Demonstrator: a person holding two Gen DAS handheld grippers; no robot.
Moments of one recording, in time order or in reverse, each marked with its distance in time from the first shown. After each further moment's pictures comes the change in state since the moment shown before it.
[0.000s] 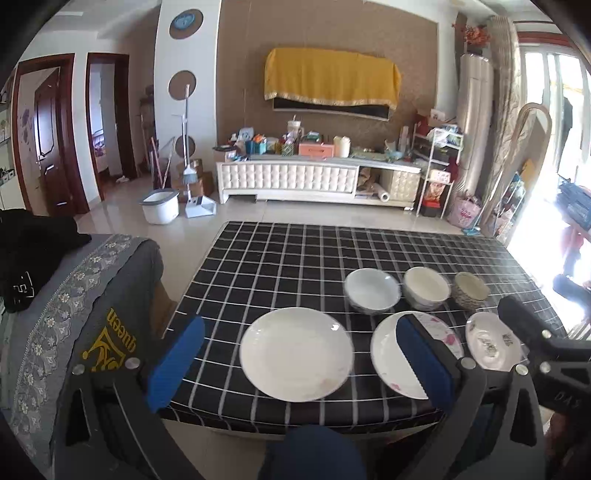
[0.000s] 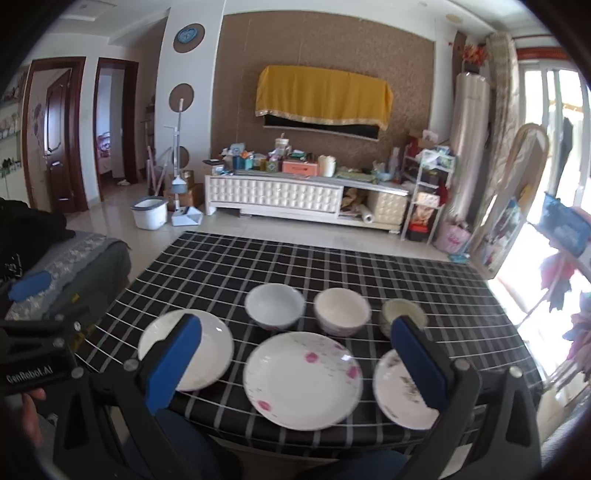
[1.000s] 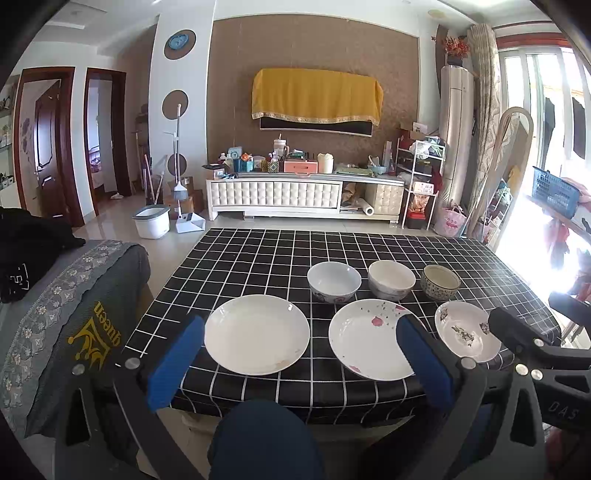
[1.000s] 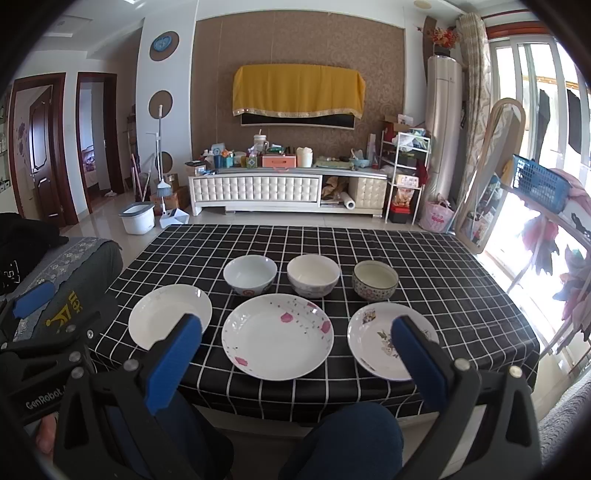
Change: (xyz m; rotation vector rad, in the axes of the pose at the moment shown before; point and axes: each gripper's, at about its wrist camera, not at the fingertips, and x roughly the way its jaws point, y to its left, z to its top) left arm -0.044 -0.063 -0.063 0.018 -0.108 -0.035; right arm -0.062 -0.045 -0.069 0.079 -0.016 -0.077
